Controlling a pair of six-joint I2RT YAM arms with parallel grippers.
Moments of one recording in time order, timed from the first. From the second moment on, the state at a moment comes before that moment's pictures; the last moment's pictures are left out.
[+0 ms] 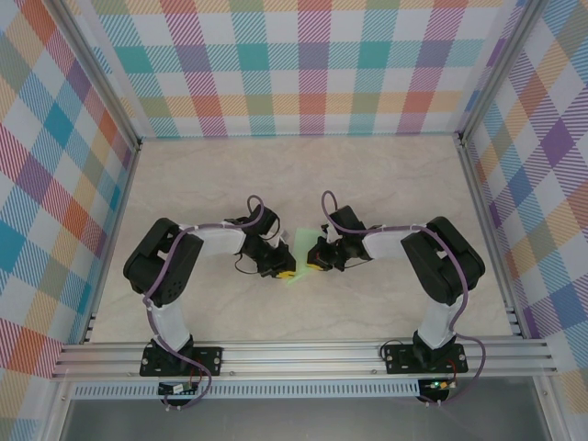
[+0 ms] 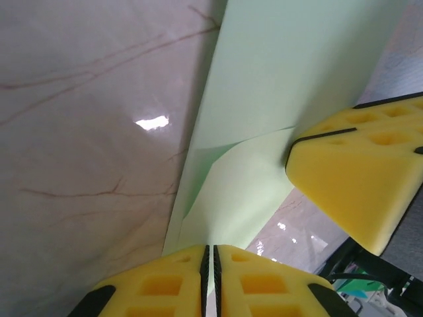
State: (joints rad) left arm -0.57 1.83 0.95 -0.38 0.65 -0.71; right arm 0.59 1.81 0.84 -0.07 -0.60 0.88
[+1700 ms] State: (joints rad) left arm -0.58 1.58 0.85 -0.42 0.52 -0.67; right arm 0.68 1.80 0.88 -0.07 -0.55 0.96
